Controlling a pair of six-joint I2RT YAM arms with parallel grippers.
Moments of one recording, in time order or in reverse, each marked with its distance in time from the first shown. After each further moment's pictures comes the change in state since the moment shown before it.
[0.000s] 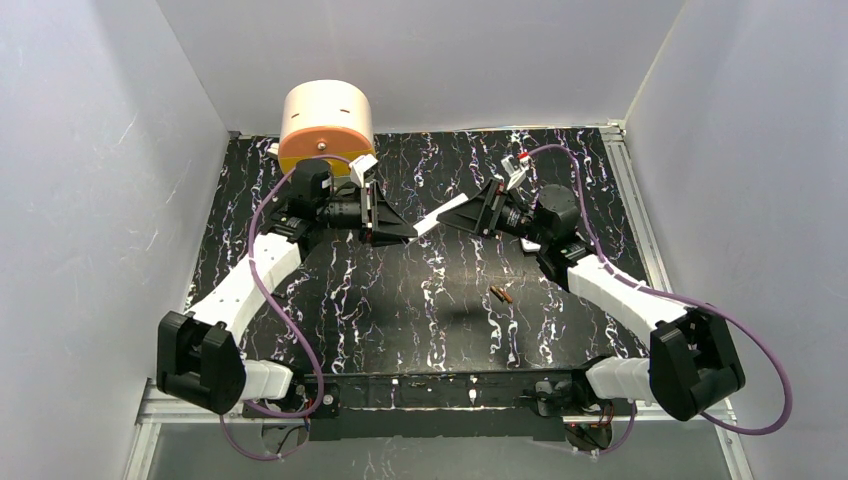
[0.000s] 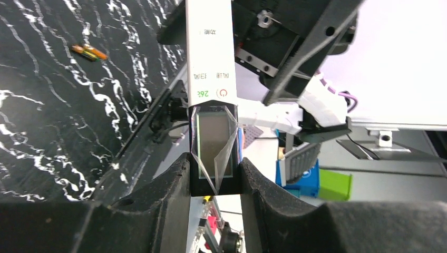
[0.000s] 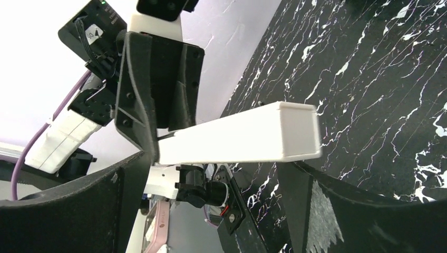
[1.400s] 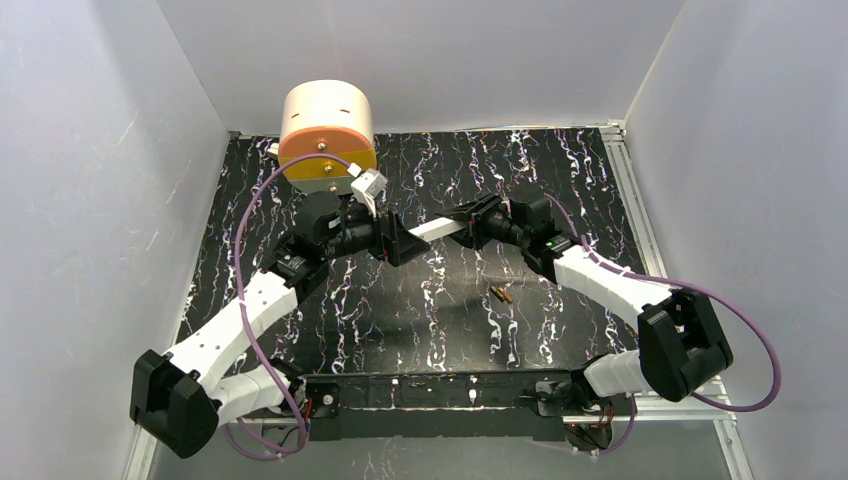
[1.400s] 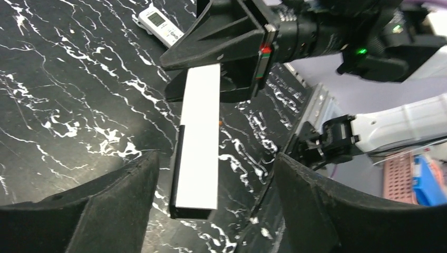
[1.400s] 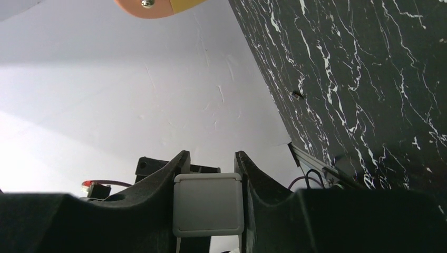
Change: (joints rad) left arm -0.195 -0.225 -0.156 0.154 -0.503 0.490; right arm 0.057 0.097 0.070 -0.324 0.271 0.703
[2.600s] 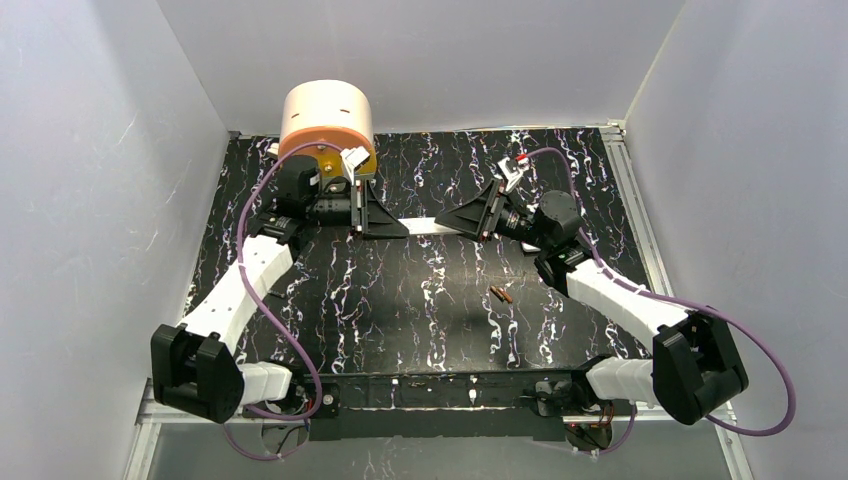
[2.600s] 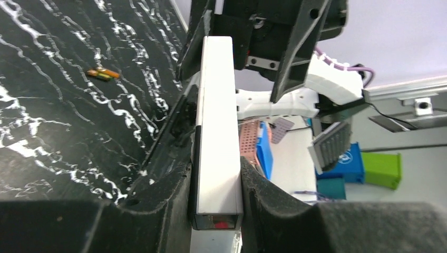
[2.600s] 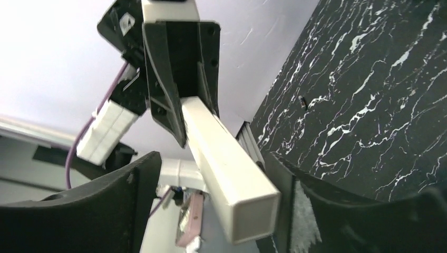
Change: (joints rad) left arm 0.231 0.177 0.177 -0.181 0.541 -0.299; right arm -0.018 -0.116 -0.095 0.418 -0.273 -0.539
